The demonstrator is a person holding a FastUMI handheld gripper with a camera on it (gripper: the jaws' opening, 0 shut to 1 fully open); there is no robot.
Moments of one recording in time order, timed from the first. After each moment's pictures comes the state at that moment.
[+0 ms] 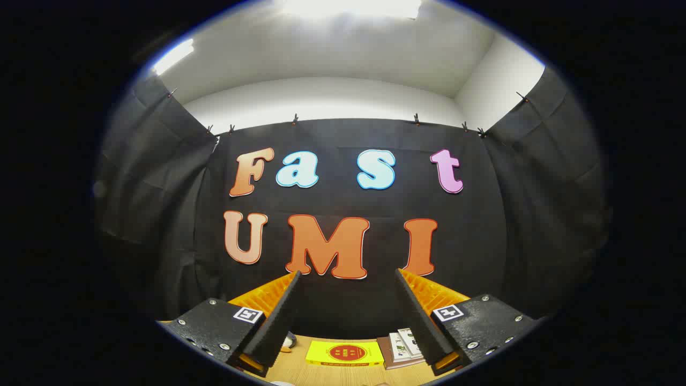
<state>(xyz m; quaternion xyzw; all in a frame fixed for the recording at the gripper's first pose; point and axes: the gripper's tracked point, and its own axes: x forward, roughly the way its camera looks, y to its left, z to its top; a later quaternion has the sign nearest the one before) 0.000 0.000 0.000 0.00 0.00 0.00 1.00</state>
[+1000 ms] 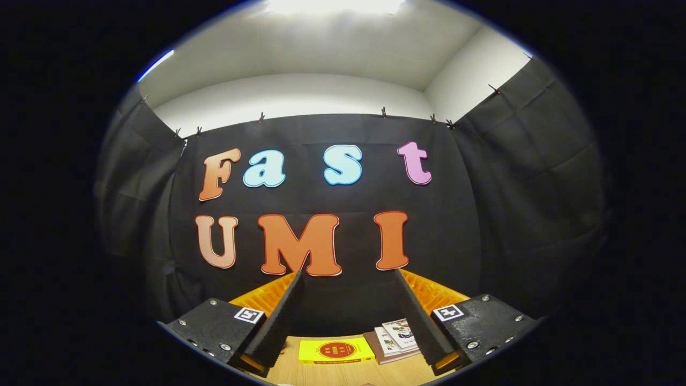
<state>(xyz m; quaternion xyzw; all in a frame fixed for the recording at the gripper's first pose) -0.002 -0.038 0.002 0.02 0.02 -0.08 1.00</state>
